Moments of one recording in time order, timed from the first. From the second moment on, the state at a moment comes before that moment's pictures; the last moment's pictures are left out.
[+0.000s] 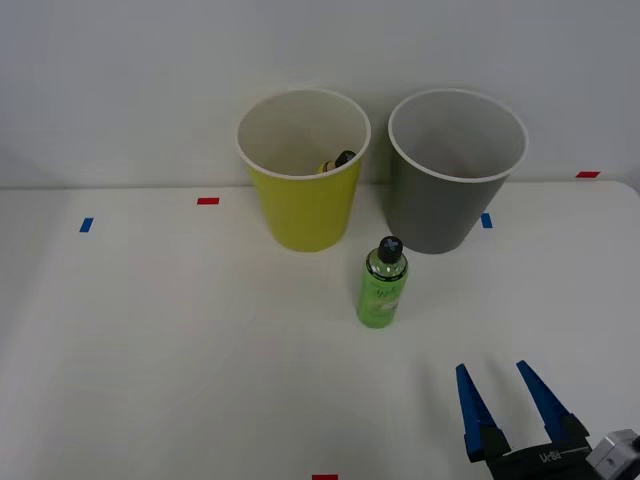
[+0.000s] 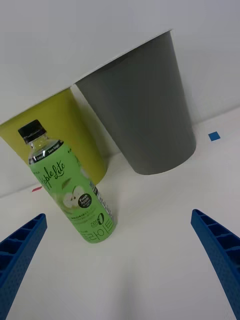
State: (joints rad) arm 0.80 -0.04 0.04 -1.91 0.63 -0.70 0.47
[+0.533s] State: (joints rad) arm 0.81 -0.02 0.01 -1.91 0.75 -0.79 0.46
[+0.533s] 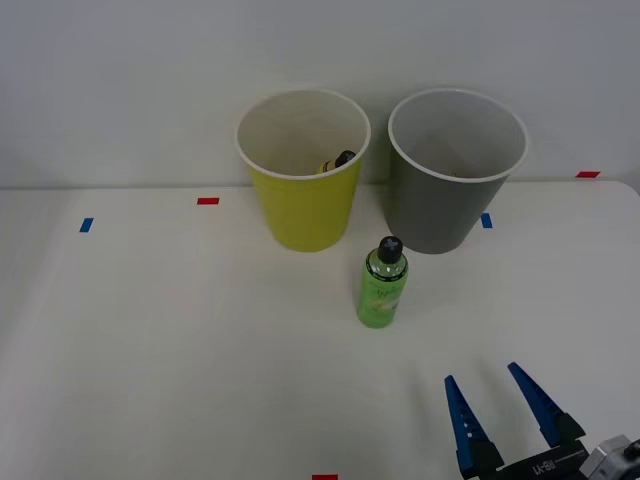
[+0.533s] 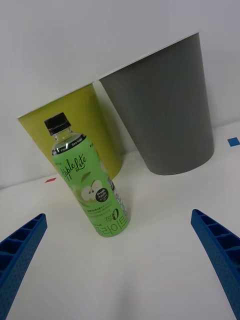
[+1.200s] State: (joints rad) arm 0.81 -0.04 0.00 -1.91 0.68 -0.76 0.48
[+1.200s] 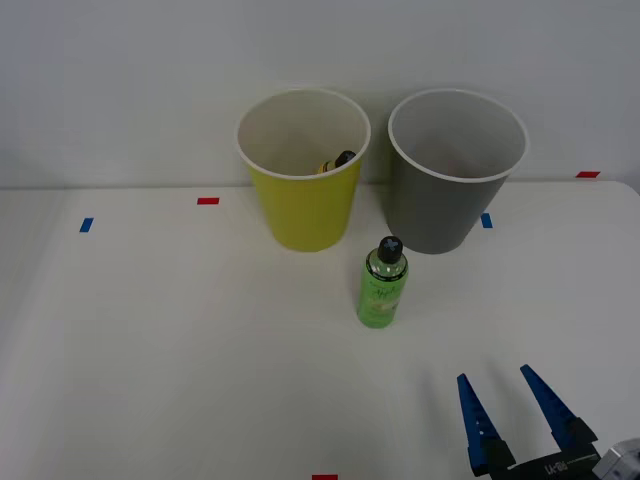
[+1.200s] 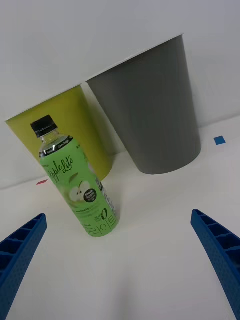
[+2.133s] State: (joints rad) arm 0.77 -0.06 0.01 -1.65 0.38 -1.10 1.14
